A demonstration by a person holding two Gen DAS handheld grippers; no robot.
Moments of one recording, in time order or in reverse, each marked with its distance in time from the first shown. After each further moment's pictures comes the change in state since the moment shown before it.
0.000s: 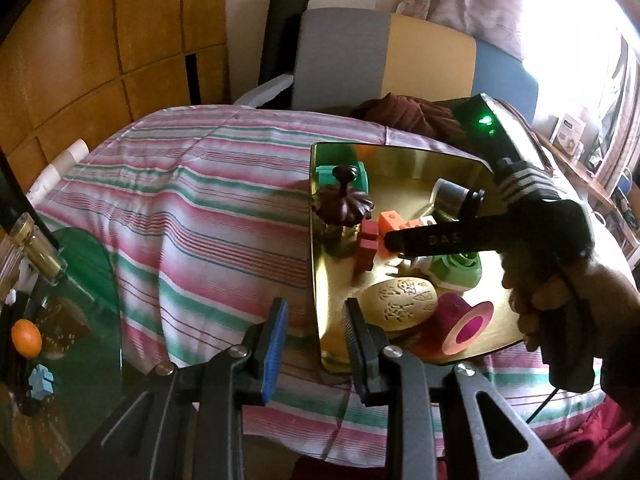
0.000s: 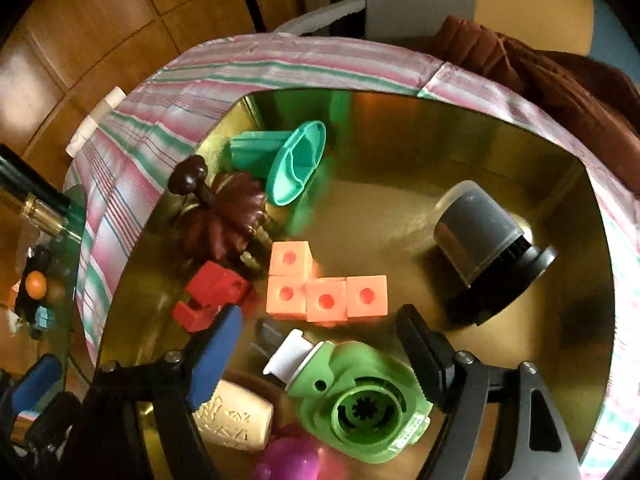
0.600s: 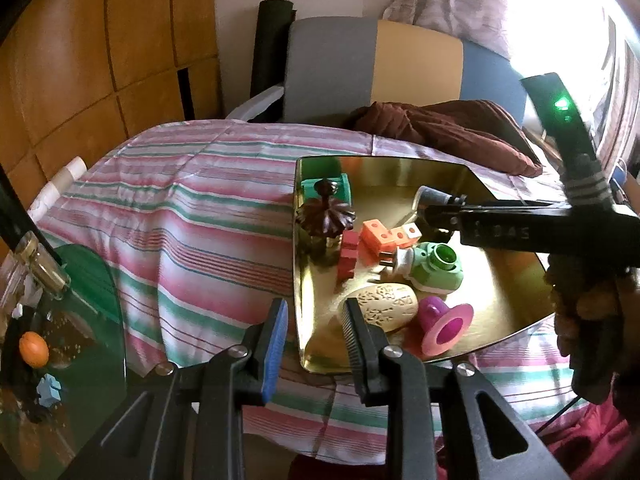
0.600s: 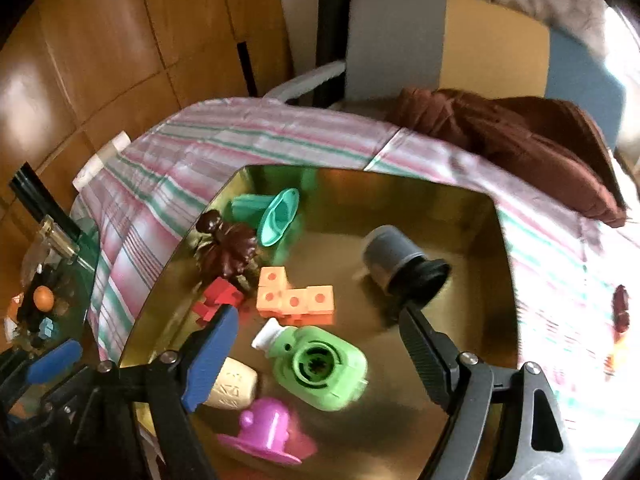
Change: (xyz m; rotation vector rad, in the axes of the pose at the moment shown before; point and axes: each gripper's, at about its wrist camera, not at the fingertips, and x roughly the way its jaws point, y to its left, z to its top) left arm -0.017 -0.018 0.003 0.044 -0.034 -0.004; right arm -0.084 -0.009 -0.022 -0.004 -0.230 -0.077
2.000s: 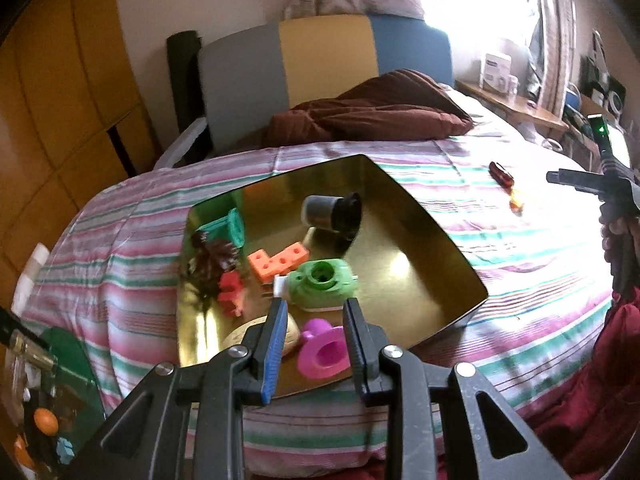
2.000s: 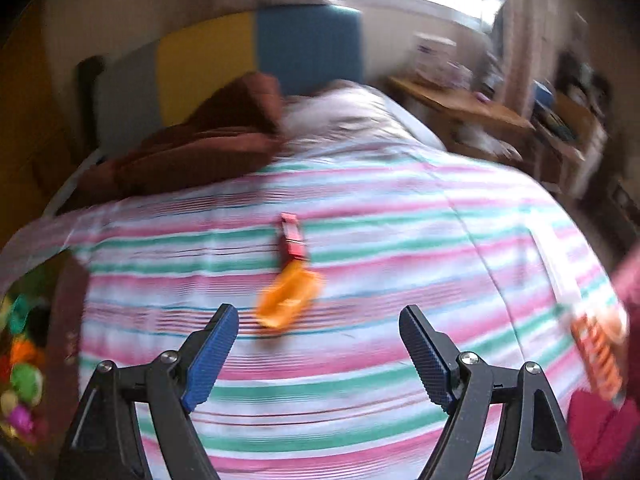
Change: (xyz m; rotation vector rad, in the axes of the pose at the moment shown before) left arm -0.011 -0.119 0.018 0.286 -0.006 -0.065; right arm -0.118 -0.336 -0.110 0.521 -0.114 -0.507
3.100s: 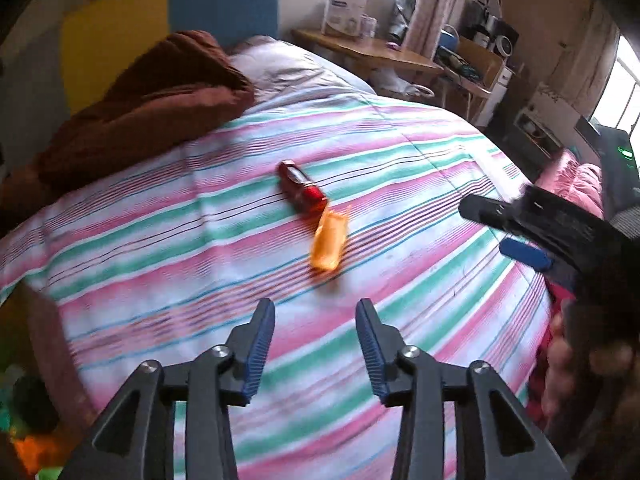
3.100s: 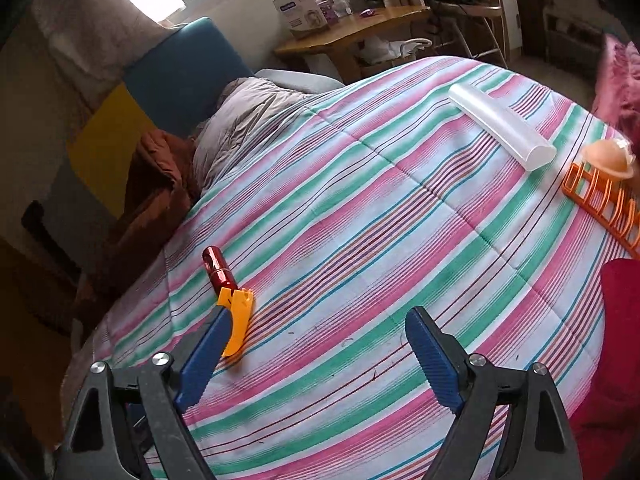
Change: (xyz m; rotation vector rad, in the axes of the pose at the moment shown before) left arm 0.152 -0.264 0.137 0.239 0.166 -0.490; right arm 0.006 -0.092 -0.010 0.525 0.076 0.075
